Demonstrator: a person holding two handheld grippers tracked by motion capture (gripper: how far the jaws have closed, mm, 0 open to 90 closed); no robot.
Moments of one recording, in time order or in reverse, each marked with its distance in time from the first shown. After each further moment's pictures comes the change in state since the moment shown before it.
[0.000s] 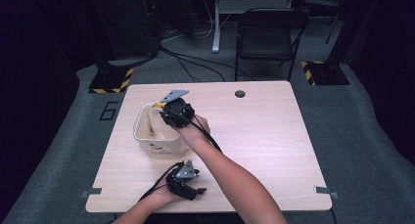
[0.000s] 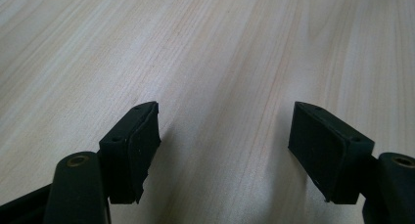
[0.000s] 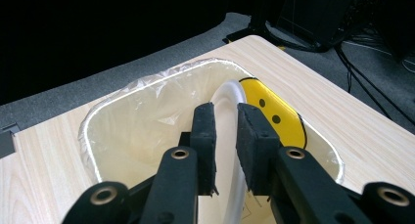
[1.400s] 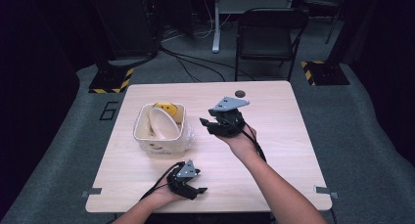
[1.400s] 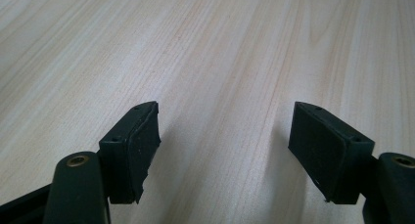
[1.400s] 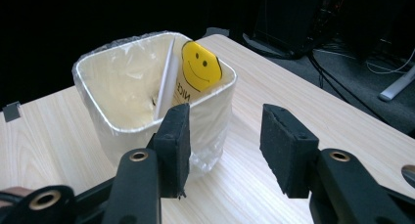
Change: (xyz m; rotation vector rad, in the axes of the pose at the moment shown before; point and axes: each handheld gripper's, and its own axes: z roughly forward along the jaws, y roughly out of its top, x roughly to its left) left arm 0.000 0.001 0.003 -0.010 0.005 -0.001; right arm -0.054 -0.068 -0.113 -0.091 -0.046 0.024
